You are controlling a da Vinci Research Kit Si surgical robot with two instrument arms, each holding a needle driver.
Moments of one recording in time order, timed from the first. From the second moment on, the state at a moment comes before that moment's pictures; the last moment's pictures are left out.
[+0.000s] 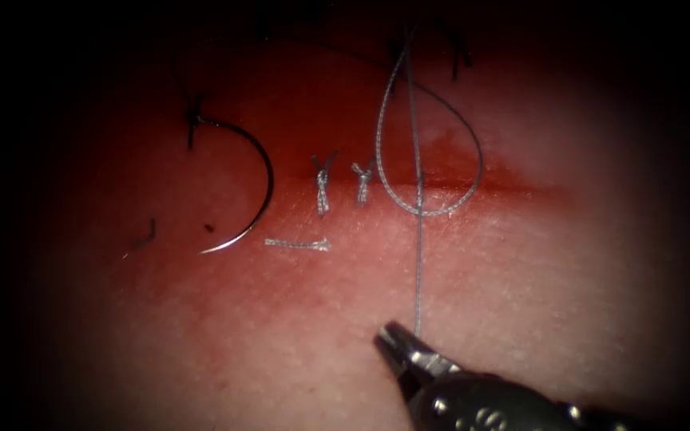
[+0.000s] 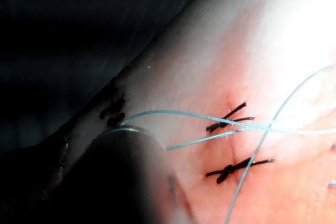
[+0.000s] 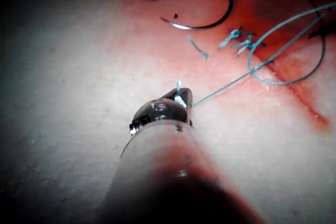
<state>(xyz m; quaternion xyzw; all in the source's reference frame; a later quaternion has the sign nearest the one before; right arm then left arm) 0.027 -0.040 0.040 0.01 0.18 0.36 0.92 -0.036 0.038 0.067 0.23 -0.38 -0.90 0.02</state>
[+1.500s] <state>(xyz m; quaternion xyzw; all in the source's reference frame) 0.016 -0.021 0.036 0.13 0.48 0.15 0.85 -0.030 0.013 0.048 0.62 -0.10 -0.74 0.24</state>
